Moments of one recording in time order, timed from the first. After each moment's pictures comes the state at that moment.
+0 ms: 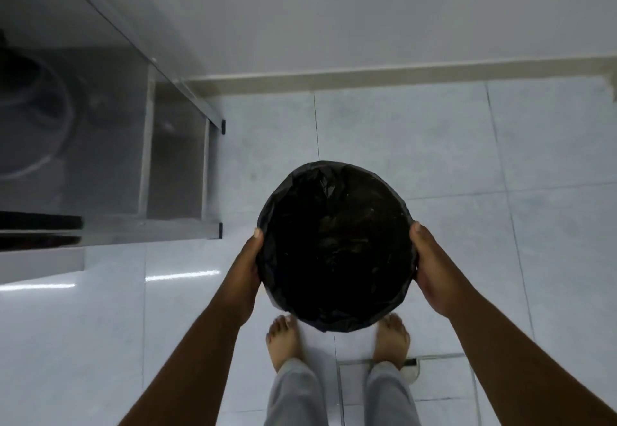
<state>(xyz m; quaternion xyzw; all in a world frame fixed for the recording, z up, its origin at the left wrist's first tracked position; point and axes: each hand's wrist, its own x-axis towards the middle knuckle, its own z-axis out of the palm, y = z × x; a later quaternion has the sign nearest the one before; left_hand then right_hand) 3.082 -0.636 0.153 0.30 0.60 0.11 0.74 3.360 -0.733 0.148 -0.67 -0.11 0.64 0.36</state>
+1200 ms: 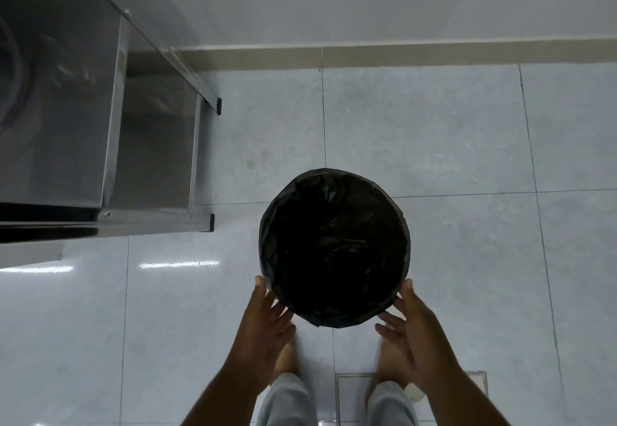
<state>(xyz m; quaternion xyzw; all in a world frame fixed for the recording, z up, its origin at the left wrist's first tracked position) 3.087 -0.700 0.101 0.04 0.64 0.14 0.76 3.306 -0.781 0.088 -0.70 0.08 0.61 0.35</state>
